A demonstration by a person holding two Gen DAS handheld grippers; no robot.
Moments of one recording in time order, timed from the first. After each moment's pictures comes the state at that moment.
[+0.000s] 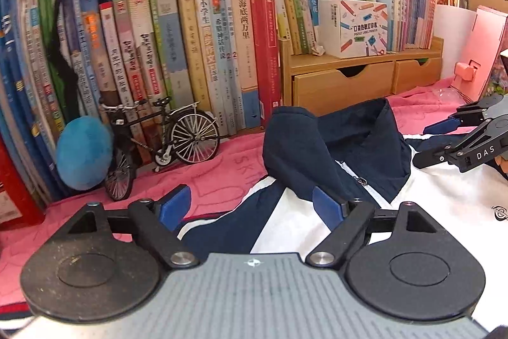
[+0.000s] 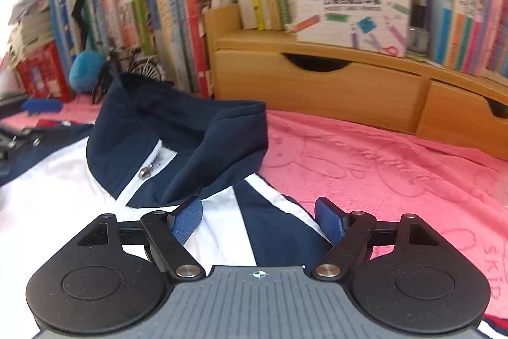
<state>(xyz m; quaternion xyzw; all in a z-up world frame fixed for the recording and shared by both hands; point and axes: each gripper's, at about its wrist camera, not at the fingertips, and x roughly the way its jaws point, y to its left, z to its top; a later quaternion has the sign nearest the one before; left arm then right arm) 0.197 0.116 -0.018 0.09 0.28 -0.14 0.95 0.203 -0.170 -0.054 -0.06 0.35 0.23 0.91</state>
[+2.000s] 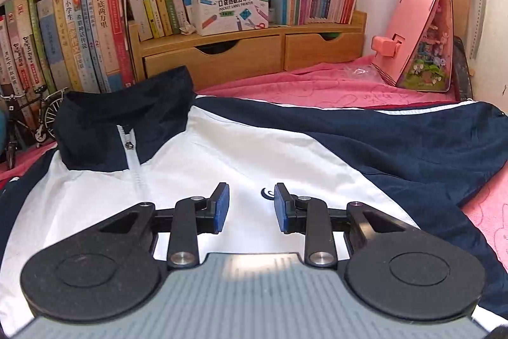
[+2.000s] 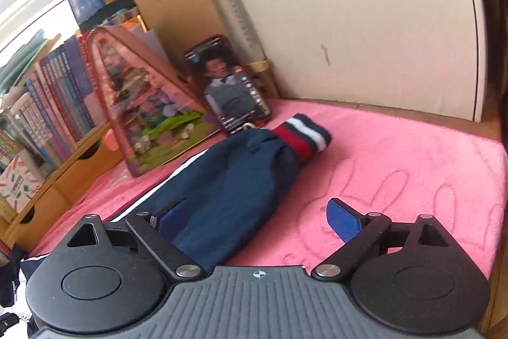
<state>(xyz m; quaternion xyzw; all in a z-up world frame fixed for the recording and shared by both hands) 0.130 -0.034 -0.019 0.07 0.32 -0.20 0.92 -0.049 -0.517 -0.071 0.29 0.23 -0.24 0.89</state>
